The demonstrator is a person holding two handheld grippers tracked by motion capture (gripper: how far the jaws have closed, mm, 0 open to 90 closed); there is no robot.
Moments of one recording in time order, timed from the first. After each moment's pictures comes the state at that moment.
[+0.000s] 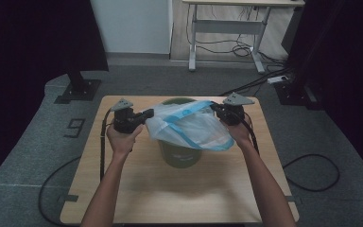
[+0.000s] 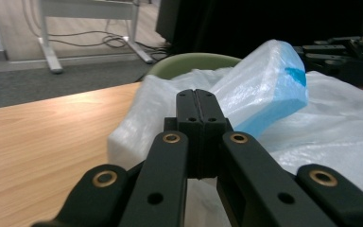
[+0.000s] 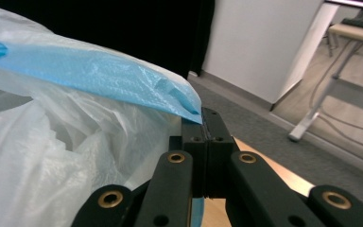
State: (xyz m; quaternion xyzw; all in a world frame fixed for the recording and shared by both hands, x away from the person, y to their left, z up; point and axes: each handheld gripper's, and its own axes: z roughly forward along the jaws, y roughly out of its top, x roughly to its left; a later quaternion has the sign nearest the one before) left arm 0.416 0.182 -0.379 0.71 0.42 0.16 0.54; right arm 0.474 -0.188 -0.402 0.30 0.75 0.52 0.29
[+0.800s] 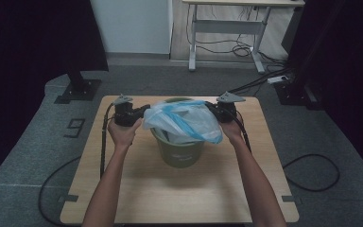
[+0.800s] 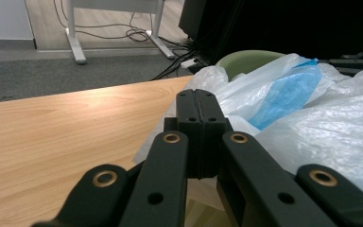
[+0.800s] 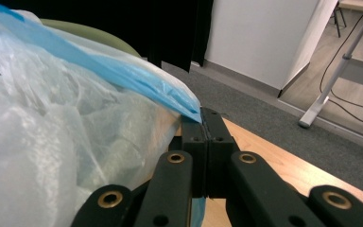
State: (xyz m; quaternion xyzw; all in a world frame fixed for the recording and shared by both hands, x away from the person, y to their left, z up) left arm 0.454 0.191 -0.398 0.70 0.45 0.16 0.52; right arm 0.506 -0.175 -0.429 0.33 0.75 0.52 0.26
